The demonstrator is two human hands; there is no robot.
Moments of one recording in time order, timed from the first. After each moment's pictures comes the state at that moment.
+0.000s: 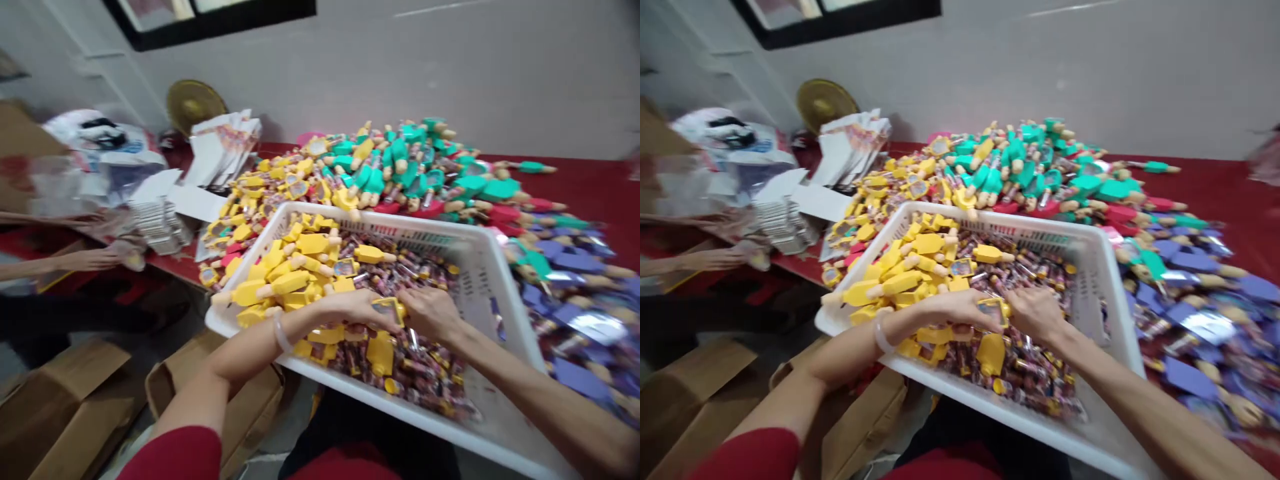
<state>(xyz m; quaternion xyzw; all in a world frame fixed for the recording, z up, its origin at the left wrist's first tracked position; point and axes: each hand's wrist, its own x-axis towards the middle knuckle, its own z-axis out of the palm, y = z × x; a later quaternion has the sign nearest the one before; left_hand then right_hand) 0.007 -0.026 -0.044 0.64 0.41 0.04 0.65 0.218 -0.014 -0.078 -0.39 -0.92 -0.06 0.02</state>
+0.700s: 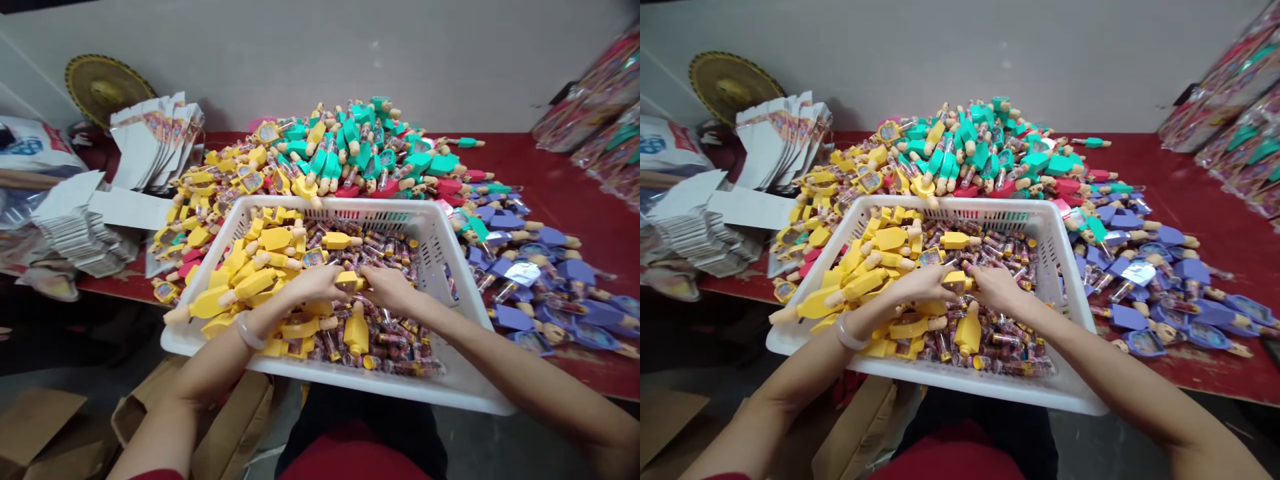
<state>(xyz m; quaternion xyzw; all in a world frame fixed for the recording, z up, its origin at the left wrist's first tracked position) -0.001 0.004 -0.046 0.83 0.44 -0.02 0.35 0.203 -0.009 -0.077 -0.50 -0.86 0.15 -0.02</state>
